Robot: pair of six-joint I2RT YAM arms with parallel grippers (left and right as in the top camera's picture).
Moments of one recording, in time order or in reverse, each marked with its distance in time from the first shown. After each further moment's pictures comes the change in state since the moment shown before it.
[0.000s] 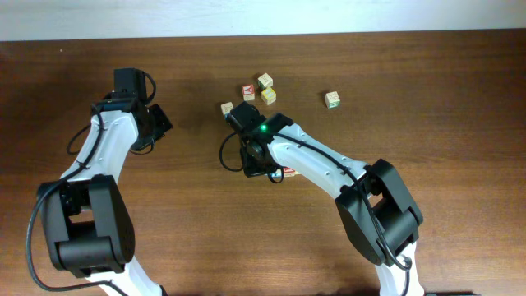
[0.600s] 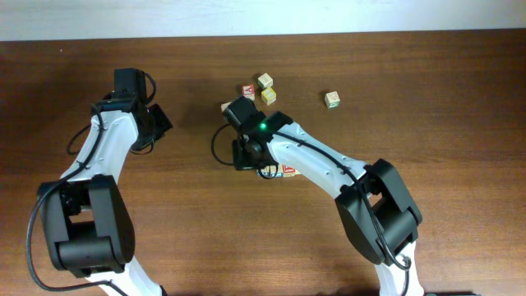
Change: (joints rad) left arm 0.000 0.000 0.000 0.000 0.000 0.000; right arm 0.000 0.005 0.011 0.100 -0.105 0.101
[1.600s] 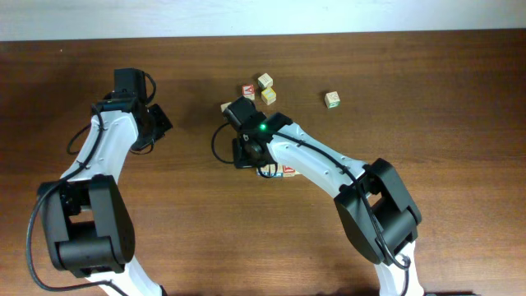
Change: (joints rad) left arm 0.000 0.000 0.000 0.000 0.000 0.000; right arm 0.001 0.003 -0.002 0.040 0.029 -0.005
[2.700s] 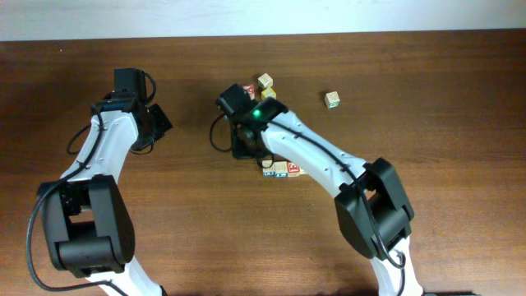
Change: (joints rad) left arm 0.000 0.000 0.000 0.000 0.000 0.000; right arm -0.016 0.047 0.206 -0.225 0.087 0.014
